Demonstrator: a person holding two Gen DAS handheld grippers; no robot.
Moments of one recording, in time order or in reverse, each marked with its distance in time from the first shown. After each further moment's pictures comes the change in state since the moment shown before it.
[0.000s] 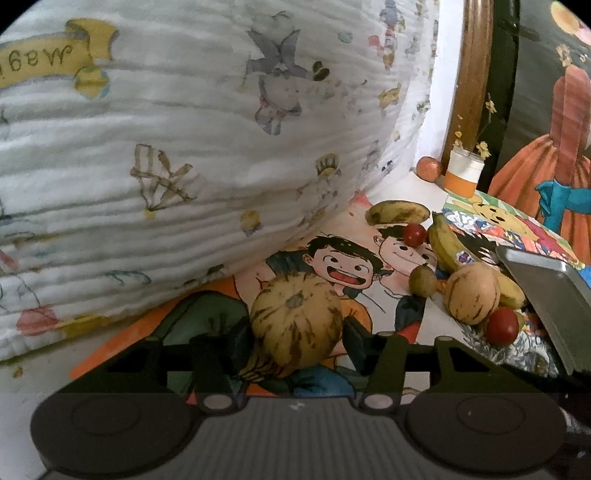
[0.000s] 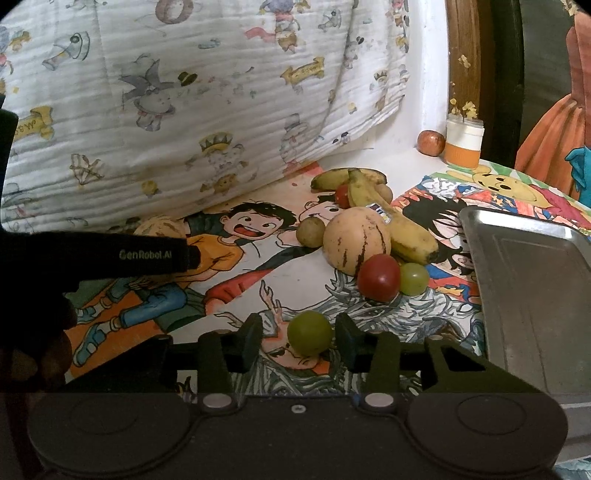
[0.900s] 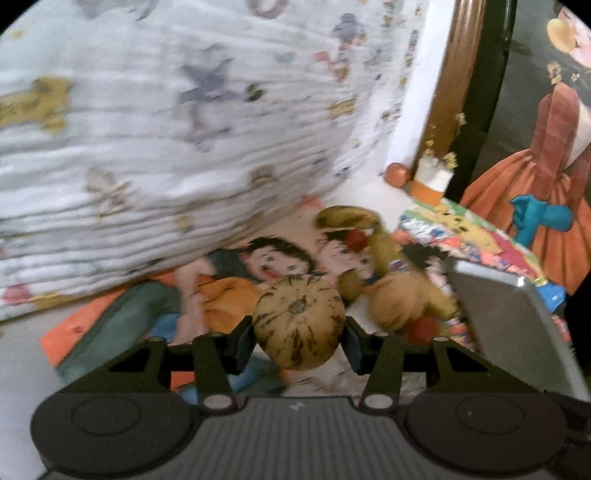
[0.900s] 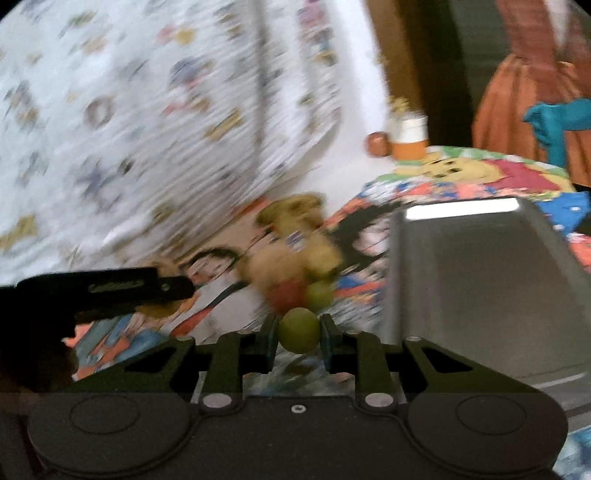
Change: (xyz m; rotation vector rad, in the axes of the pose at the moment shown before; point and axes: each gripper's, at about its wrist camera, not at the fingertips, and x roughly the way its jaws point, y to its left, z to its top) left arm -0.028 -0.048 0.010 -0.064 0.021 -0.083; right arm -0.053 -0.089 0.010 0.223 -0.067 0.016
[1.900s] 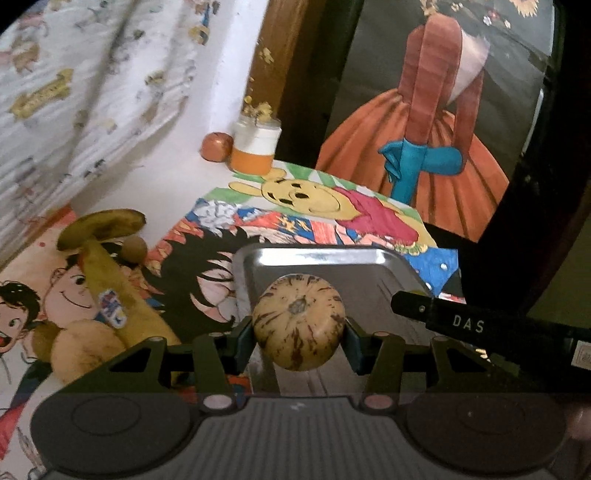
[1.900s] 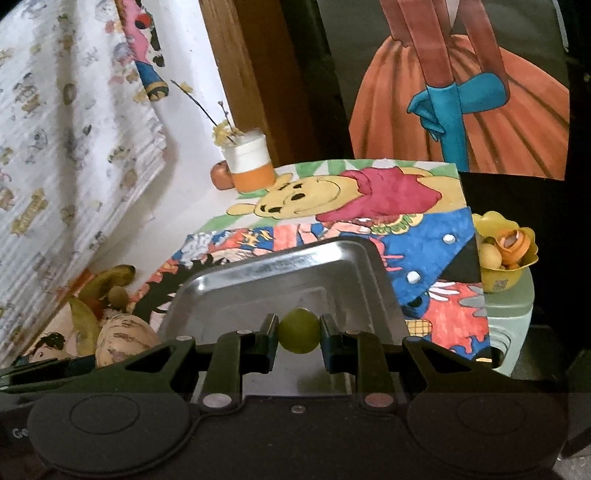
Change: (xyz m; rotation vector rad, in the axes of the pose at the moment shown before) left arm 0.087 -0.175 0.004 0.231 0.082 -0.334; right arm 0.043 -0.169 0.058 0.134 -0.015 -0.243
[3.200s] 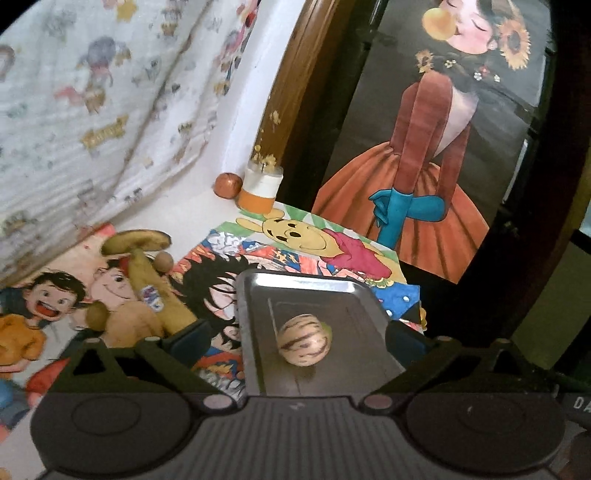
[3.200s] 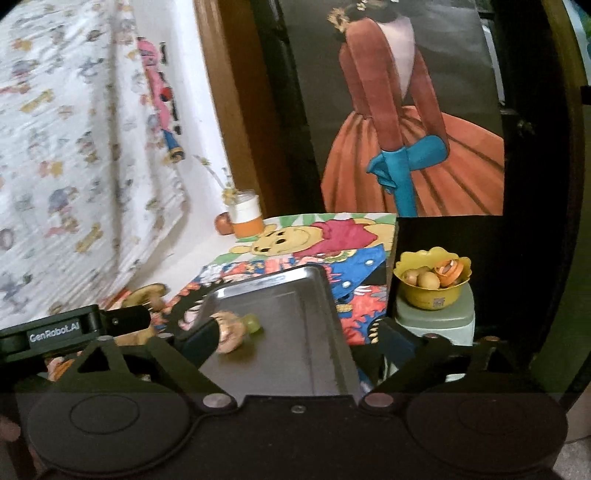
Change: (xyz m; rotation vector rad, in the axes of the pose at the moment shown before) left arm -0.103 -0.013 -0.017 -0.078 -0.140 -0.003; right arm -0.195 0.001 -0.046 -0.003 -0.171 -0.048
